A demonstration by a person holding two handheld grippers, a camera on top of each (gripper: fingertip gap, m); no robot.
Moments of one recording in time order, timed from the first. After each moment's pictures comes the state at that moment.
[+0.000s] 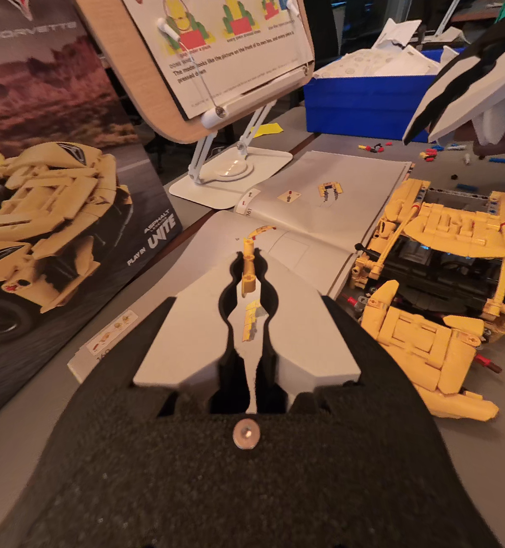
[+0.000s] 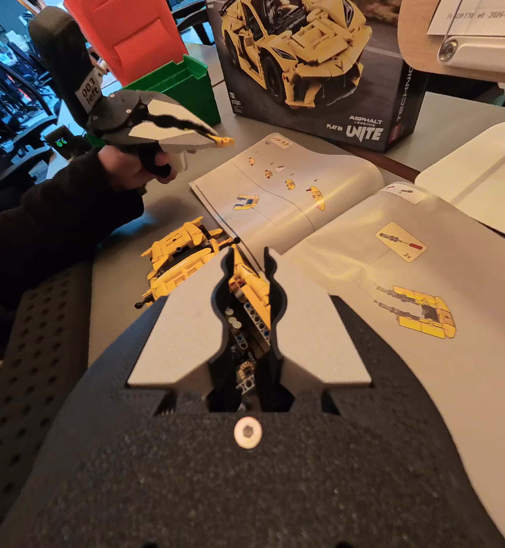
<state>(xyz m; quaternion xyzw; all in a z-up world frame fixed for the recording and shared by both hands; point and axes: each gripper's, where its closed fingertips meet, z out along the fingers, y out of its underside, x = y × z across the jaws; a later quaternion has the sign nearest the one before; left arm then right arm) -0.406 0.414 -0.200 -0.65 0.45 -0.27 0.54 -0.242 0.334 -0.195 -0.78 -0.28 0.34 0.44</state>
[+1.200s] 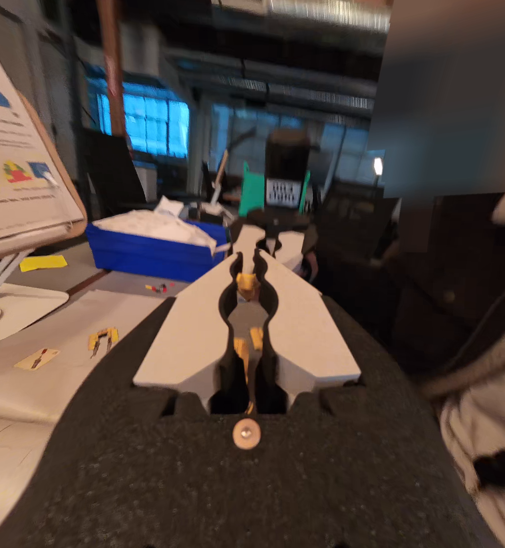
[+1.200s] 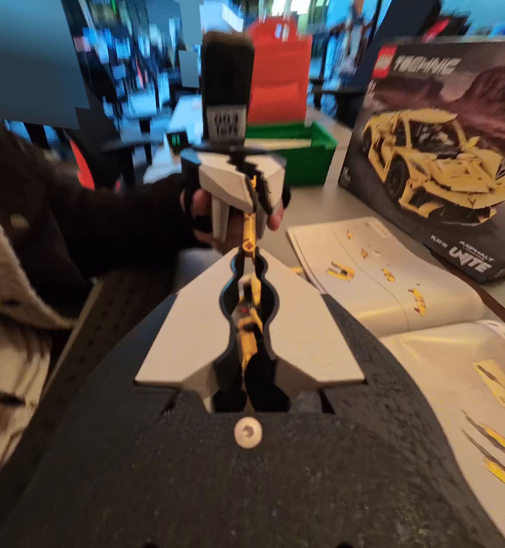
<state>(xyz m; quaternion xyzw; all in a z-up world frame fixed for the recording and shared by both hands) -0.302 0.244 -0.094 -0.47 0.45 -0.60 0.46 -0.316 0.244 -0.127 -0.64 -0.44 0.38 0.51</state>
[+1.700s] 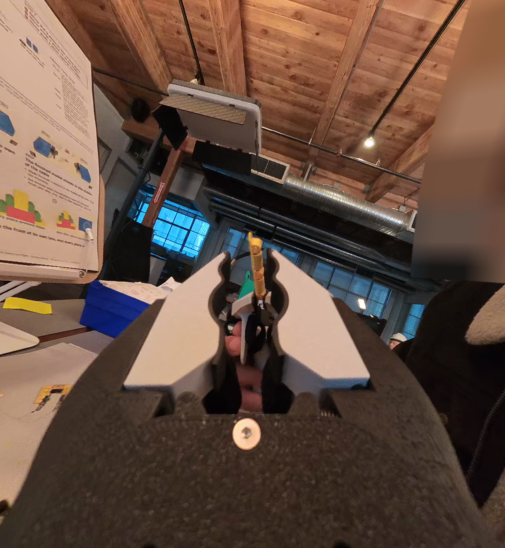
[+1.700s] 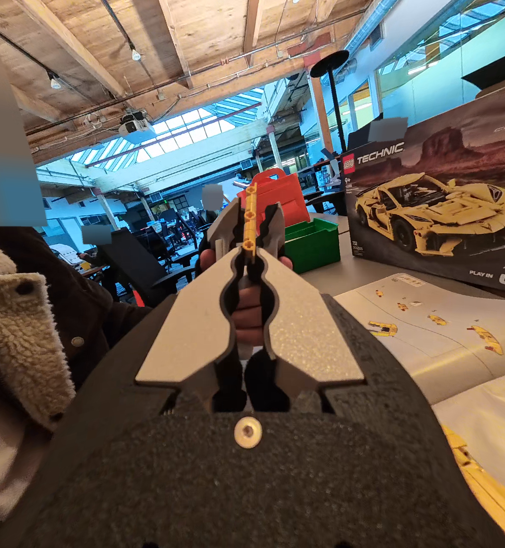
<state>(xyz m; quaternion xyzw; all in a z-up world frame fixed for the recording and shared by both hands) -0.321 0.270 -0.058 -0.41 0.22 -0.72 0.51 -0.312 0.253 -0.090 -0.56 -0.26 0.54 0.57</state>
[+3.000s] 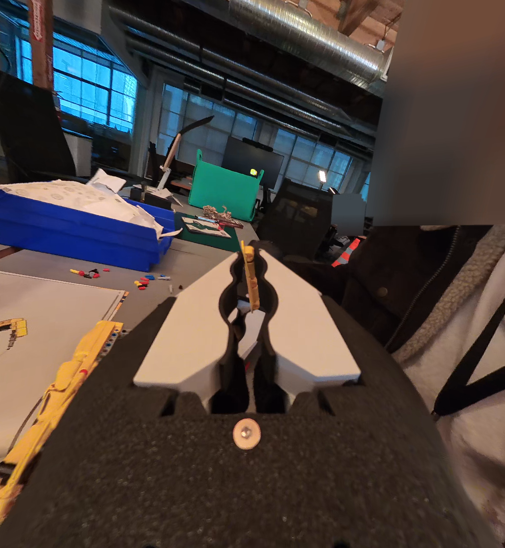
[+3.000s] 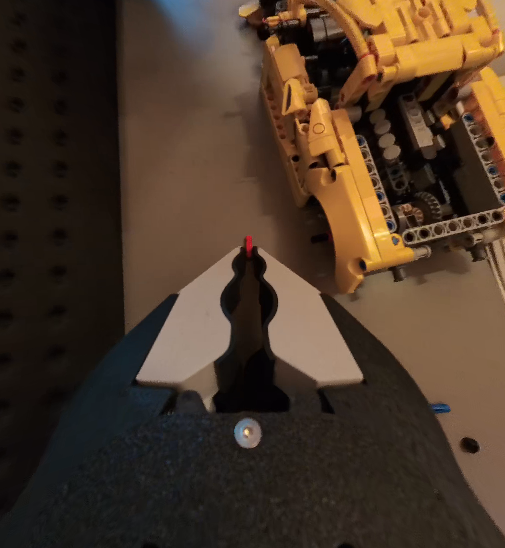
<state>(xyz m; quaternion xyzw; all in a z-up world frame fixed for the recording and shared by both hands) -0.295 0.215 -0.102 -0.45 0.44 -0.68 0.37 -0.238 0.178 -0.305 -0.77 -0.52 0.19 0.31</state>
